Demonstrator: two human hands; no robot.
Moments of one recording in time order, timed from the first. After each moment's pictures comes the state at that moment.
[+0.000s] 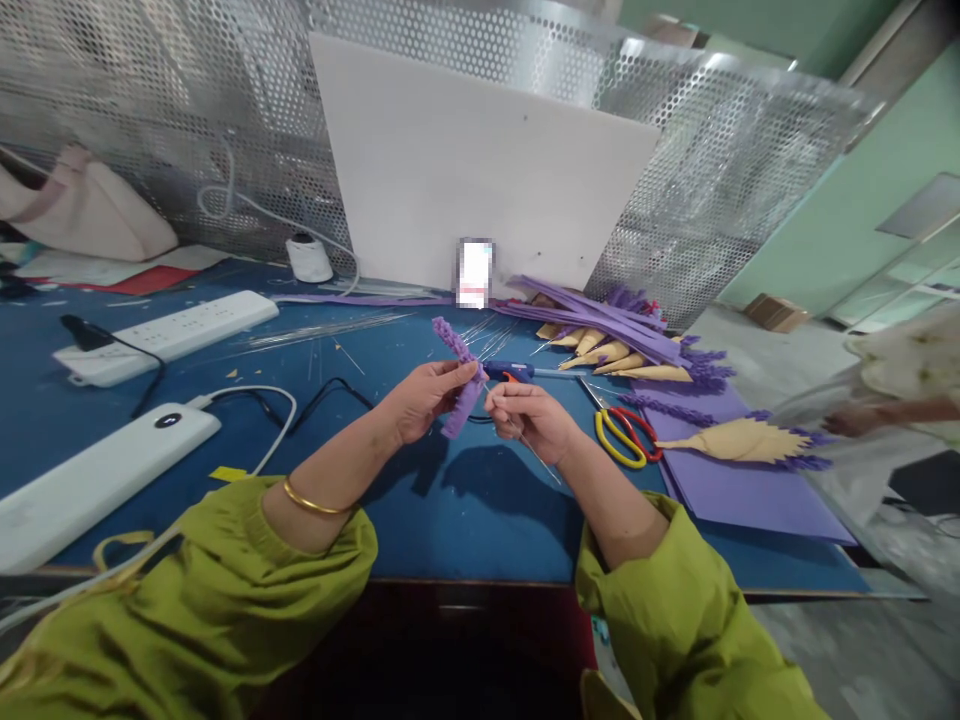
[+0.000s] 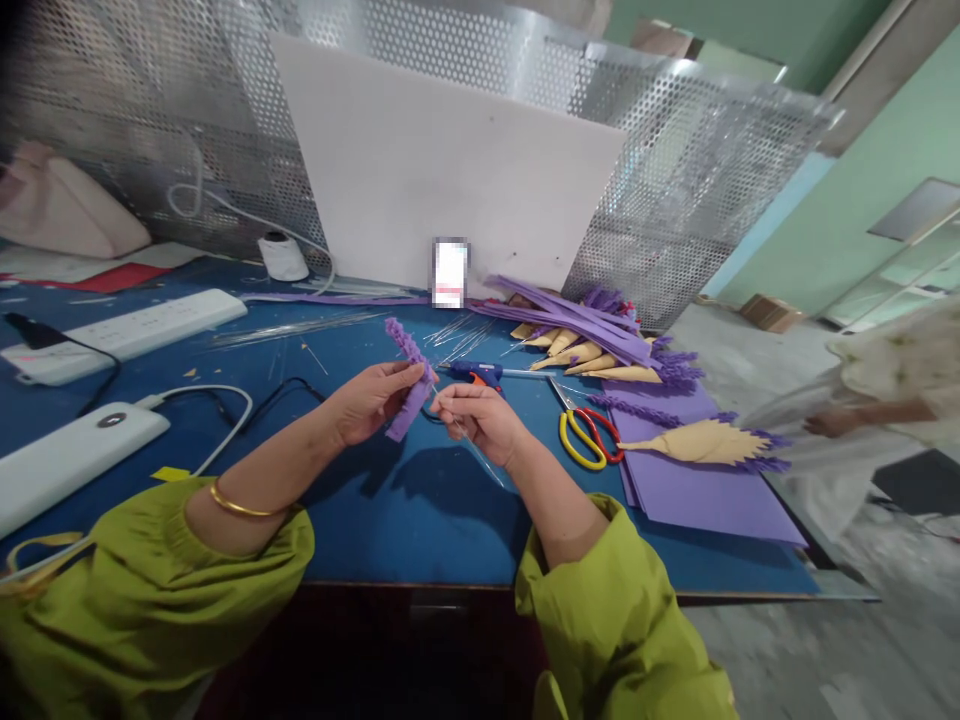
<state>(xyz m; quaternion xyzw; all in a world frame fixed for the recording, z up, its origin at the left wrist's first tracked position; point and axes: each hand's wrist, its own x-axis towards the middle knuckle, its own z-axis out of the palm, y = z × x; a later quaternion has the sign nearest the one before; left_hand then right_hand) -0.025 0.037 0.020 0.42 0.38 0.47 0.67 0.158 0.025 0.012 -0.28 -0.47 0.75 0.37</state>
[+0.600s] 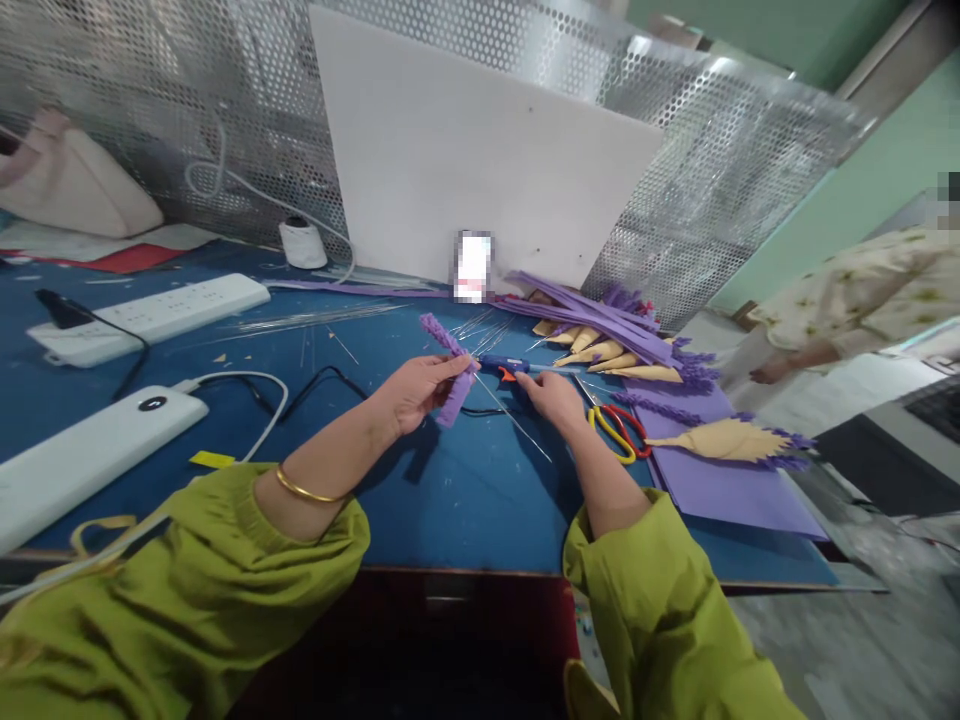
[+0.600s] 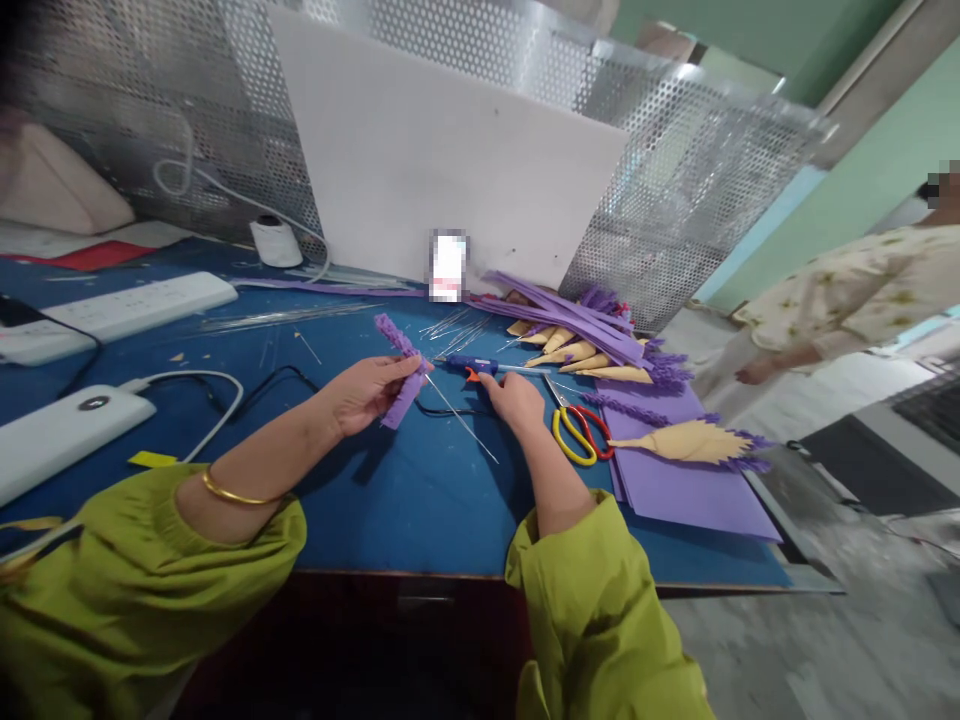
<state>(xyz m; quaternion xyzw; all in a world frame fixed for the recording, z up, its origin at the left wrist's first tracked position) -0.021 0.036 0.023 0.38 0.43 0.48 0.67 0.201 0.071 -0.006 -0.74 -0.62 0.15 0.19</state>
